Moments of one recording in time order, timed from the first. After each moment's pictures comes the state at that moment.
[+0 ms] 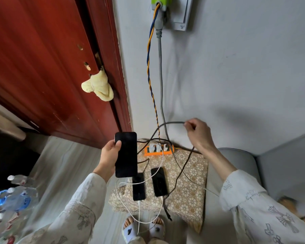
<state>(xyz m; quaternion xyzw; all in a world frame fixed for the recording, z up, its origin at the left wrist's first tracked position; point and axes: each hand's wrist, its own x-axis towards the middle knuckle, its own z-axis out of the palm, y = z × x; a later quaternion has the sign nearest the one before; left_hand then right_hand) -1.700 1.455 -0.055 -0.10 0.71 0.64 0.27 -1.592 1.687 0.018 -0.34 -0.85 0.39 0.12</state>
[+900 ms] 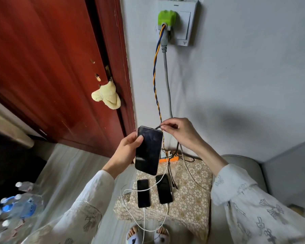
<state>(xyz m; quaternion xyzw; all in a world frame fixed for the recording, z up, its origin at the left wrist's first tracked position) -1.690 1.469 0.006 0.13 0.61 0.69 0.37 -1.621 1.646 0.054 -0.15 -0.86 0.47 0.09</state>
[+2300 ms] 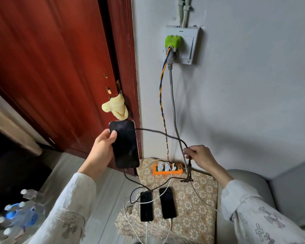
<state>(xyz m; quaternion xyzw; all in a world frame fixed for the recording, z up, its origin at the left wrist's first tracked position) -1.726 1.422 0.045 0.05 0.59 0.77 0.23 -1.586 1.687 0.001 -0.26 -0.88 0.40 0.01</state>
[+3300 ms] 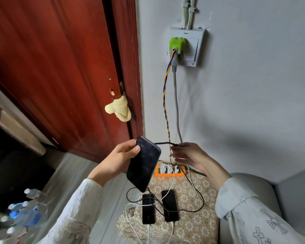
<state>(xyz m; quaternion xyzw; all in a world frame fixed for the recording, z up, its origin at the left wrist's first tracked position) -1.708 1.427 0.042 0.21 0.59 0.67 0.40 -1.619 1.659 0.030 -0.33 -0.62 0.71 -0.06</state>
